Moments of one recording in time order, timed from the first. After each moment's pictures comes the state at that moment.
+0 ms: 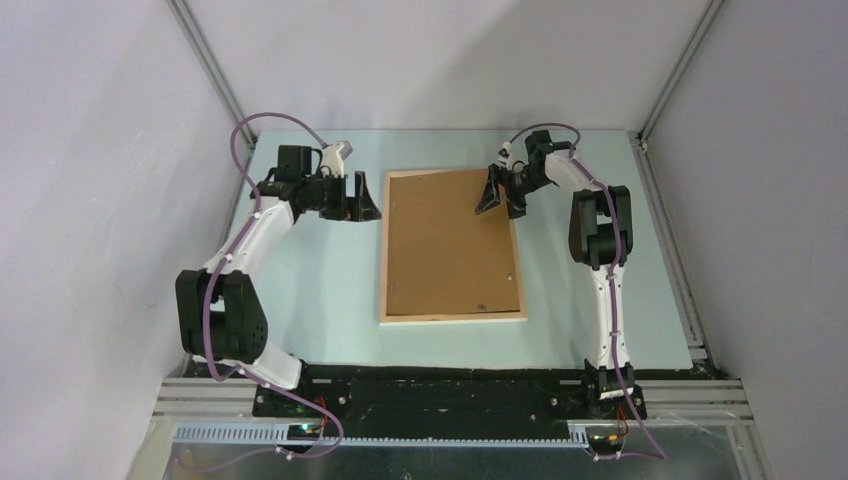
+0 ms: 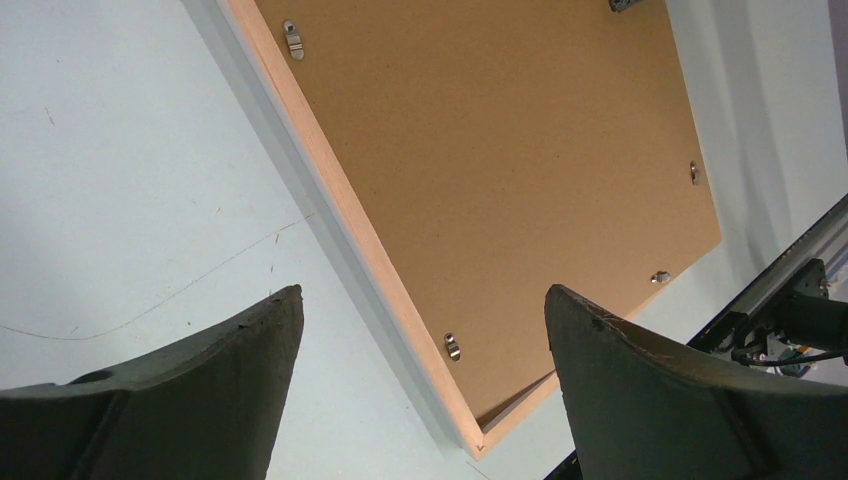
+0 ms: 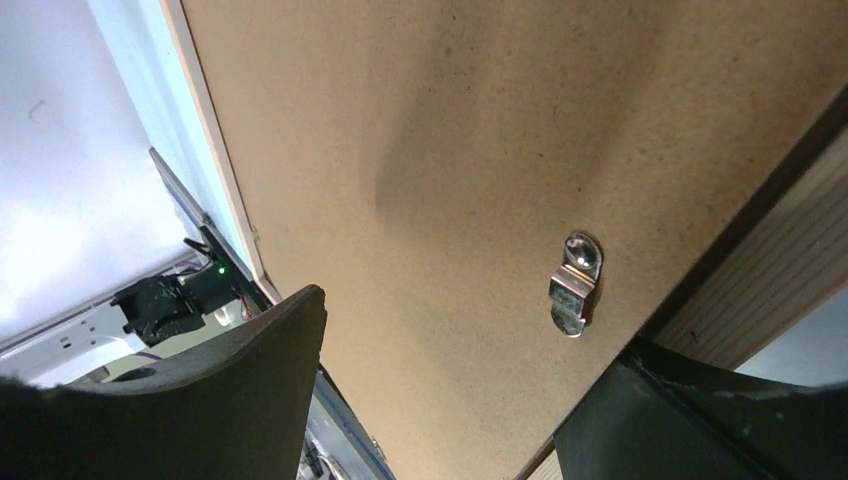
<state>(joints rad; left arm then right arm) -0.08 1.54 1.24 -0.54 0.58 -0.03 0.16 2.44 2.05 -0.93 -0.81 0.13</state>
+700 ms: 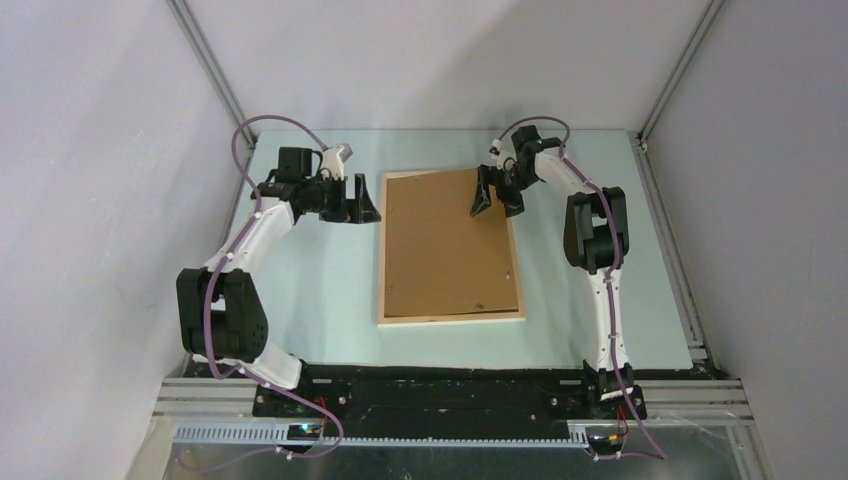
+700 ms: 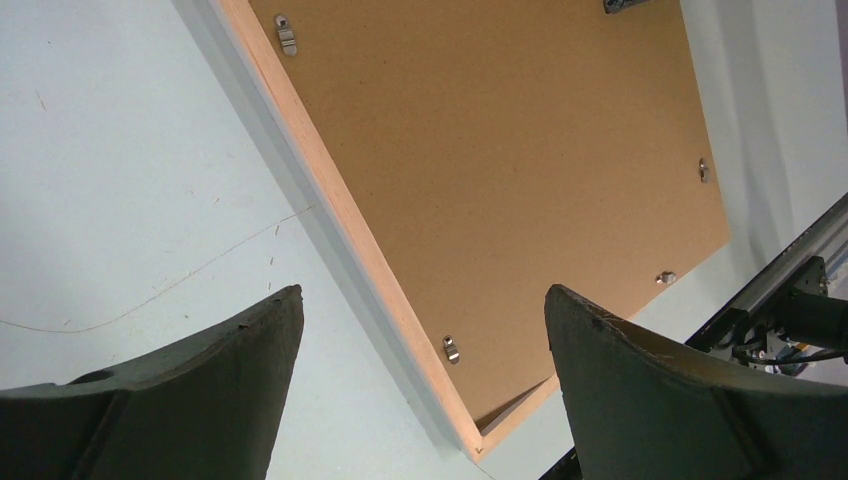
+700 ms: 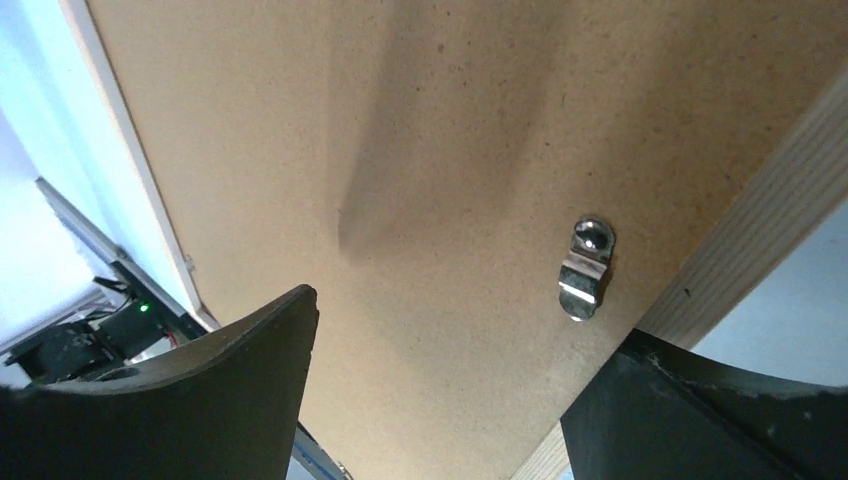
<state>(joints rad) -0.08 1.55 1.22 -0.54 0.58 -0.03 0.23 2.39 2.05 -0.93 -0.61 0.14</state>
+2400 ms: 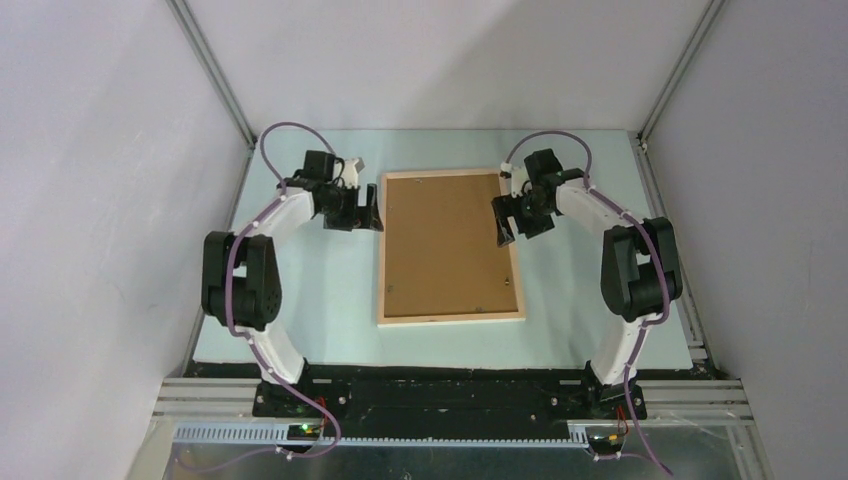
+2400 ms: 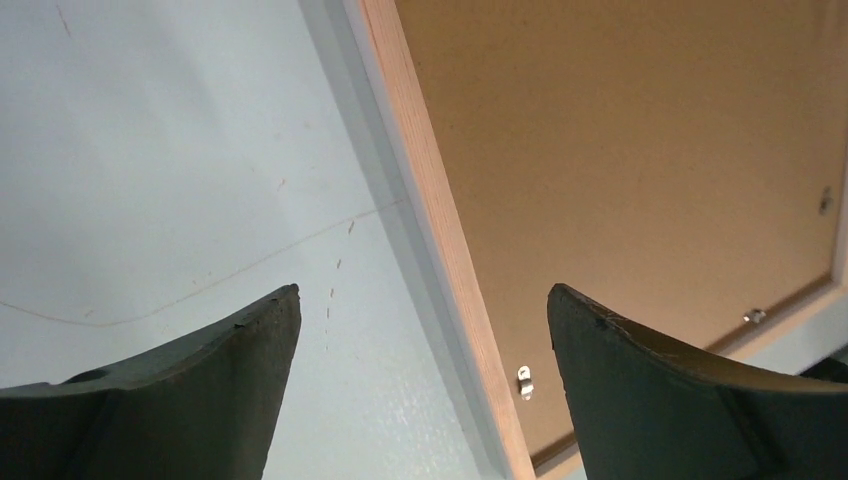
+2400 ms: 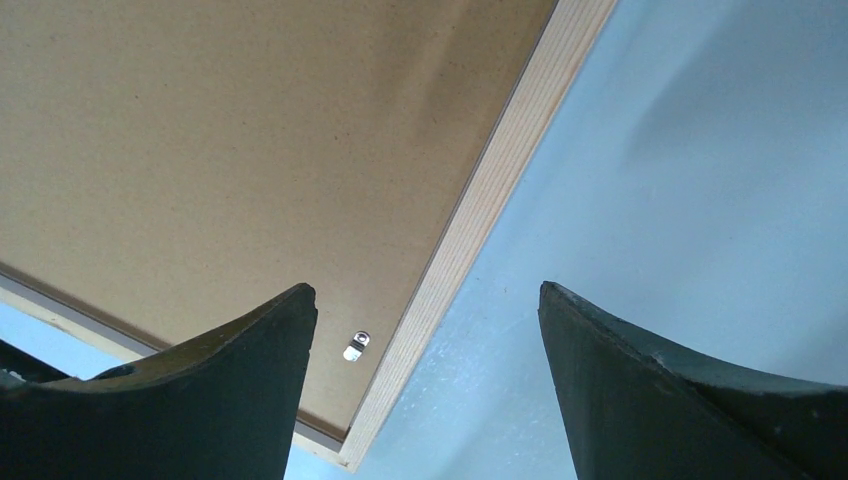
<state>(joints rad) -0.12 1.74 1.25 -0.55 0.41 -0.05 0.27 1.86 1.40 -0.72 -0.28 -0.08</state>
